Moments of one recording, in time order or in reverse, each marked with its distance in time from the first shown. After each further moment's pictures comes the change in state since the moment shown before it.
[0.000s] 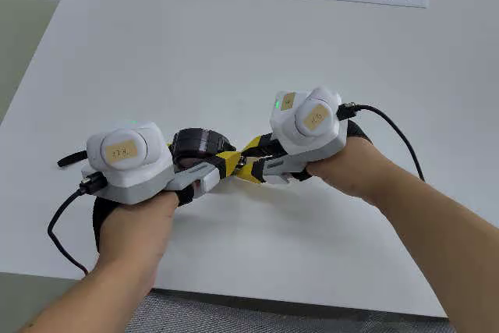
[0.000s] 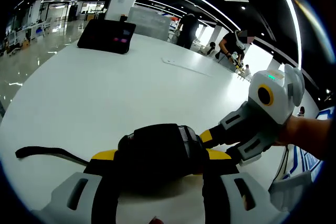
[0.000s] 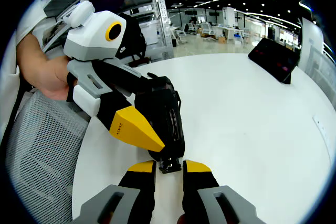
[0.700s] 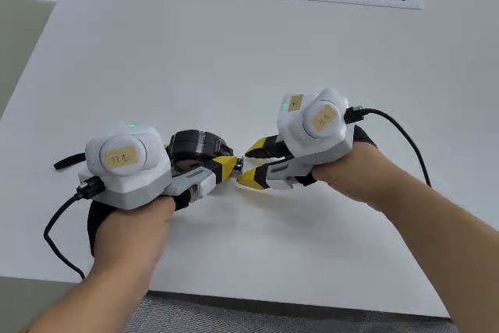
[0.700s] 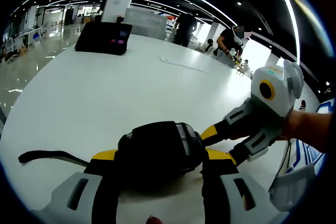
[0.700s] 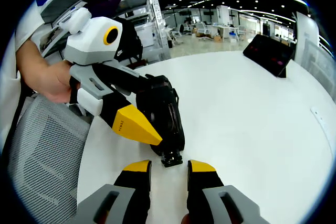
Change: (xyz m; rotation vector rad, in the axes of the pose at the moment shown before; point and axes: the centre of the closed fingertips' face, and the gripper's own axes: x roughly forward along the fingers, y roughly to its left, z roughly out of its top) left arm -0.002 0.000 -0.002 0.047 0.008 0.004; right arm -0.009 0.003 -0.004 0.048 -0.013 -0.008
